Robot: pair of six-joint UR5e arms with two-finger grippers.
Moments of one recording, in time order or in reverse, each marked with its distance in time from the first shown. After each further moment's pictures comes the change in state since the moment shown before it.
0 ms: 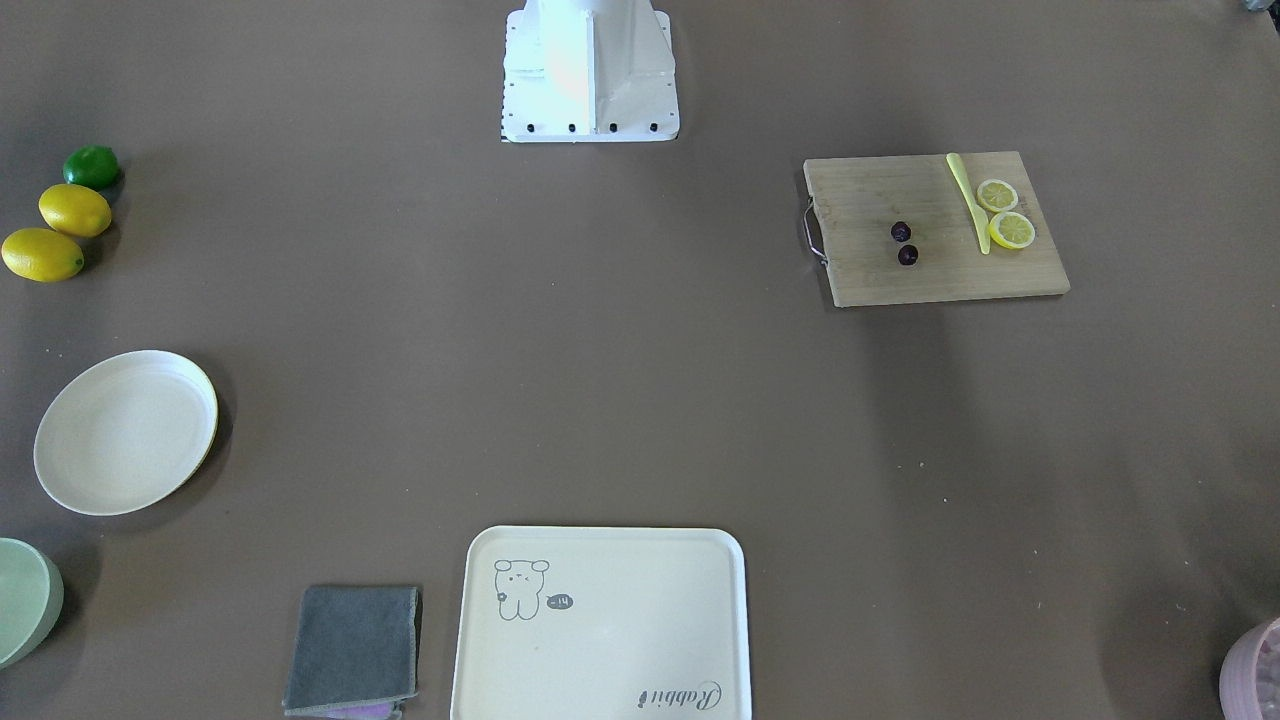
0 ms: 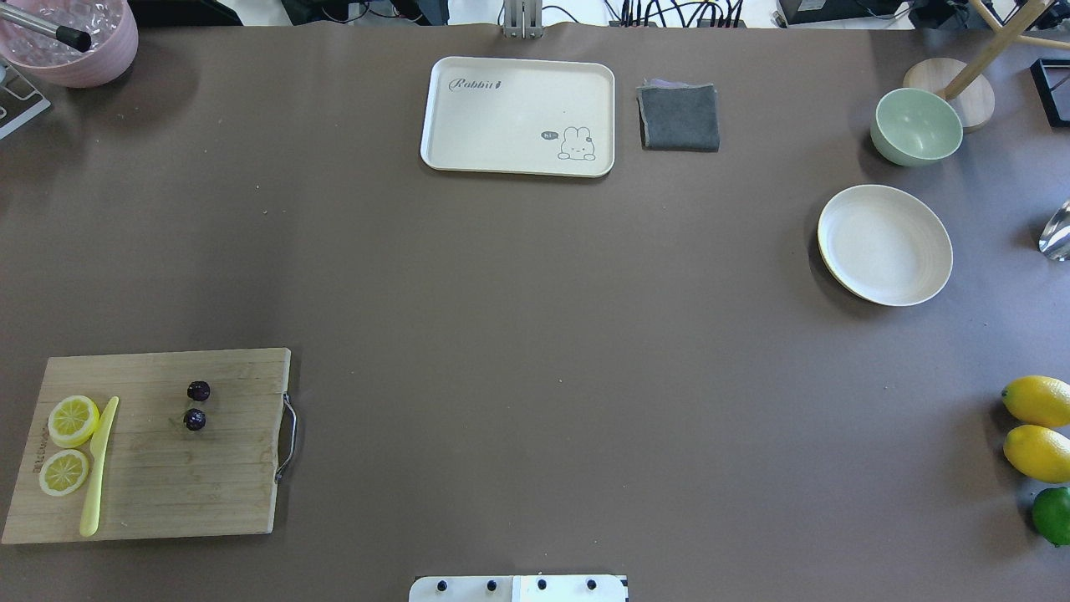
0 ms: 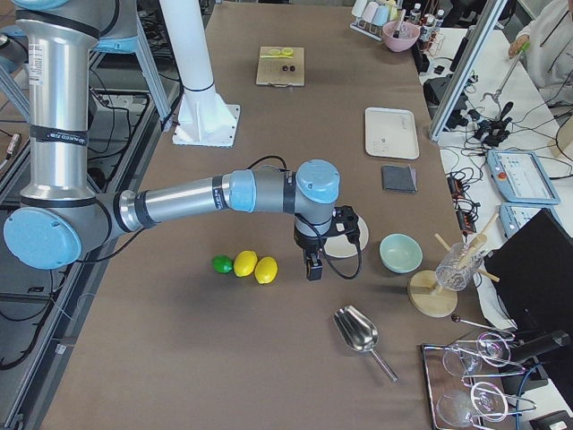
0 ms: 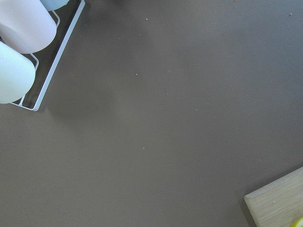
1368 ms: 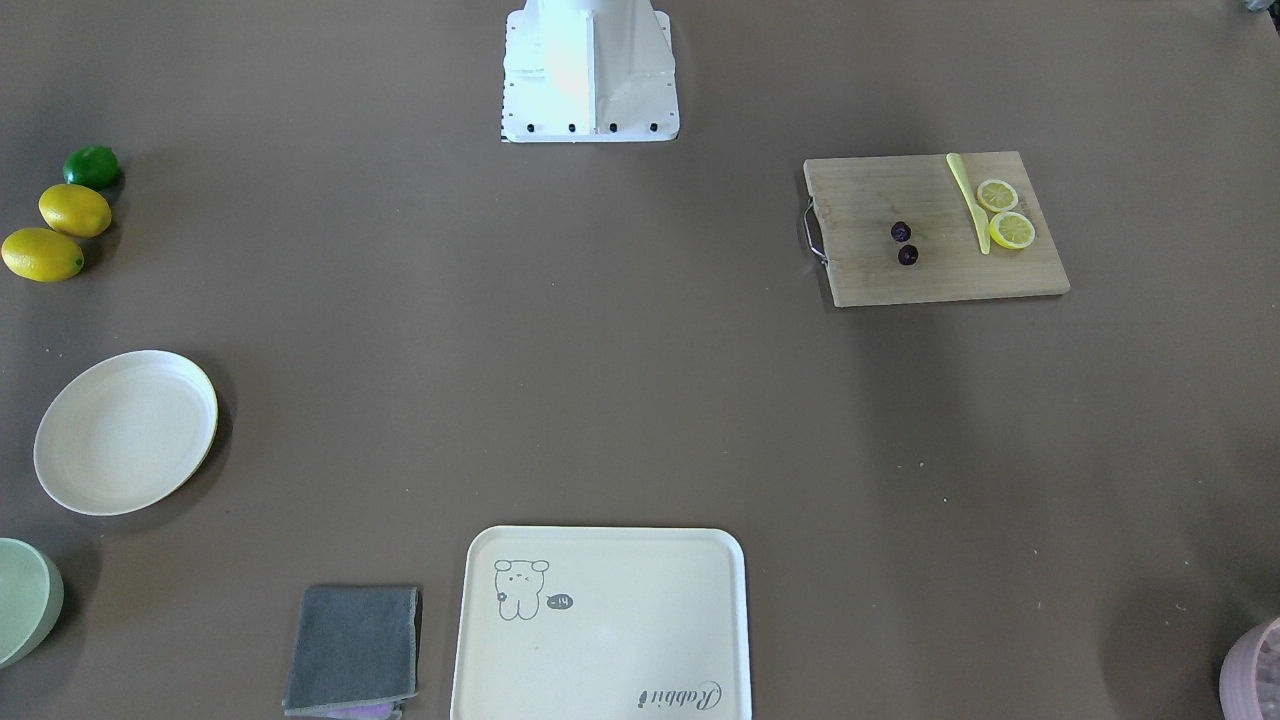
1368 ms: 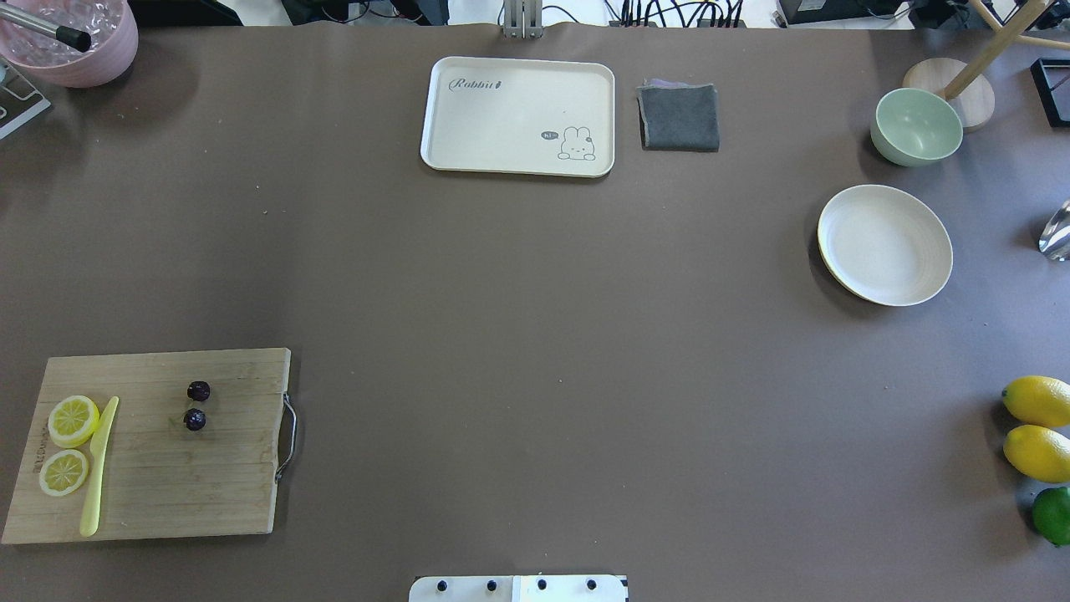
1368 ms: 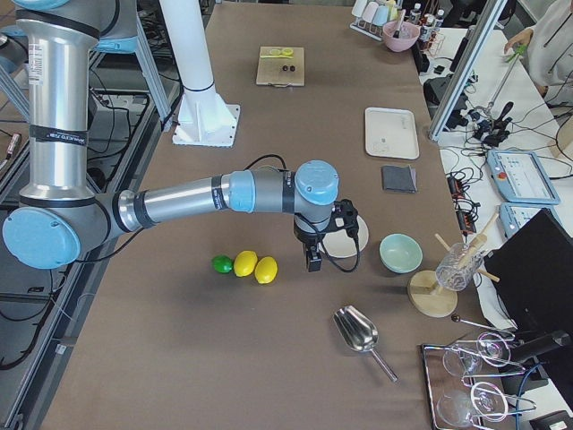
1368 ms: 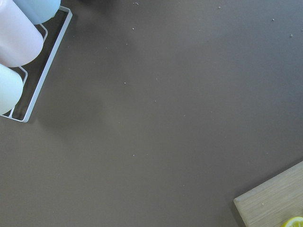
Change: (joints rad) left arm 0.007 0.000 -0.027 -0.008 -0.016 0.003; right arm -0.010 -0.008 -0.003 0.030 0.118 0.014
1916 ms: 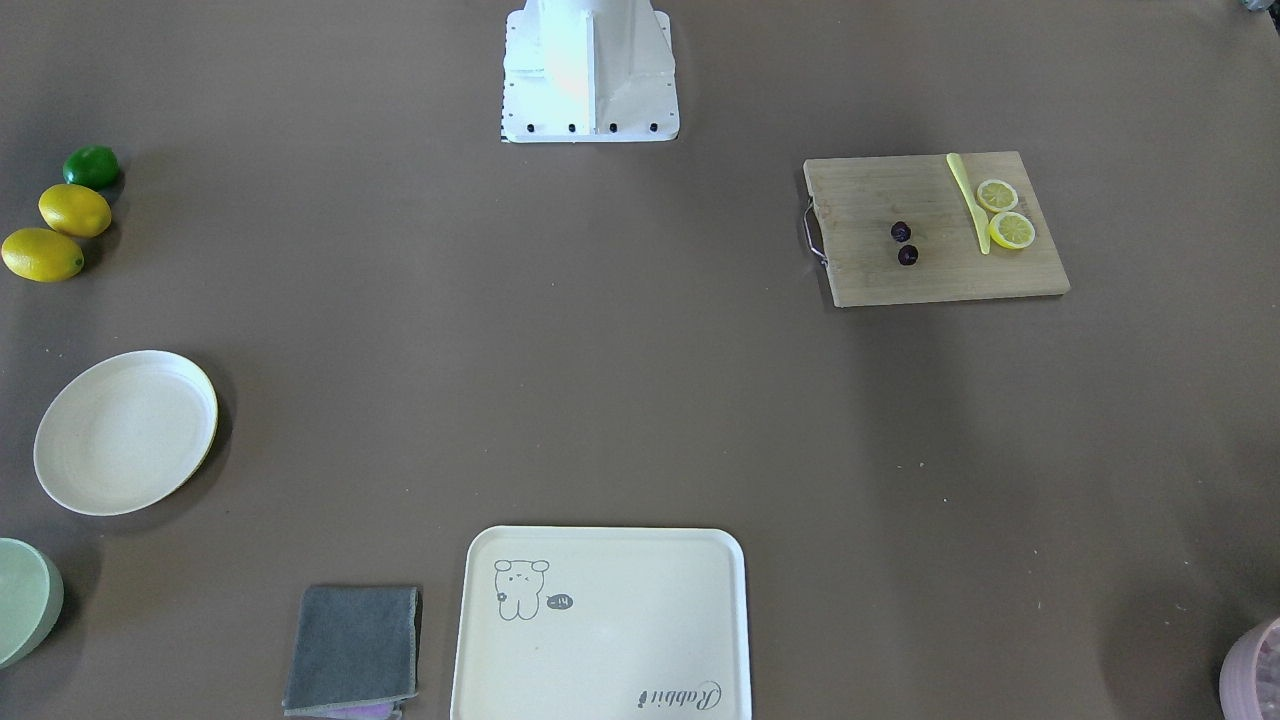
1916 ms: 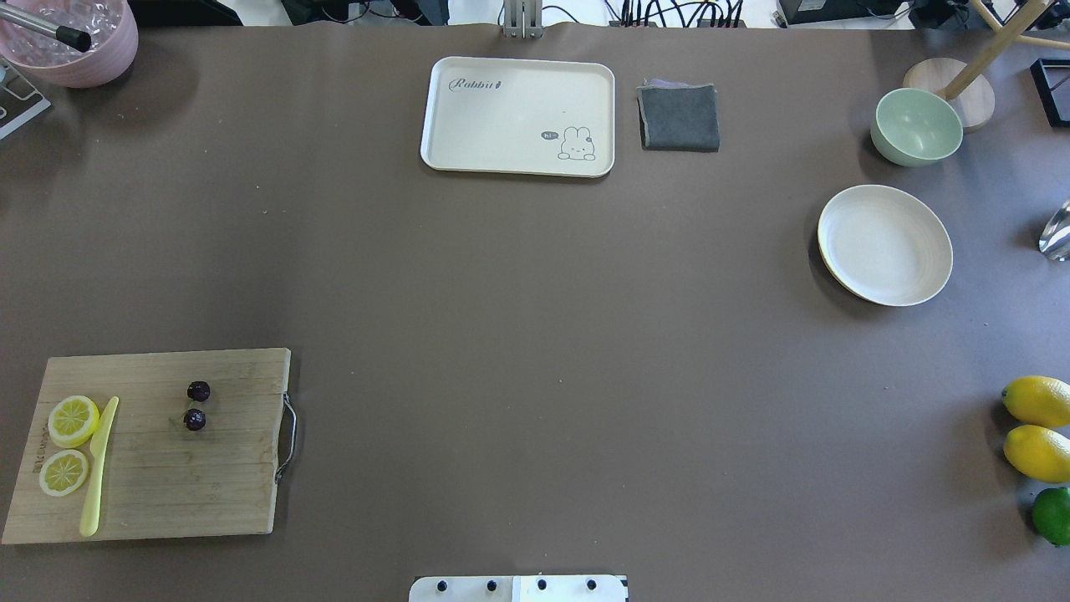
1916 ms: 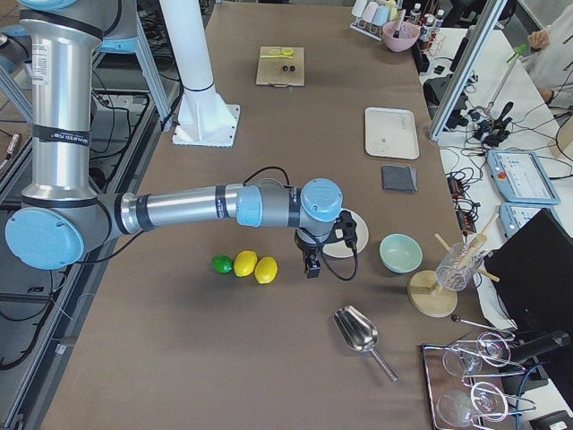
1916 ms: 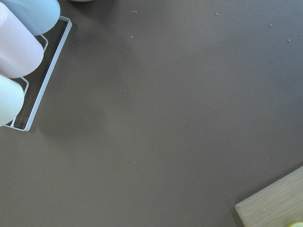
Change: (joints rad) left arm 0.001 -0.010 0.003 -0.024 0.007 -0.001; right arm -0.055 0.004 -0.121 0.099 0.032 0.029
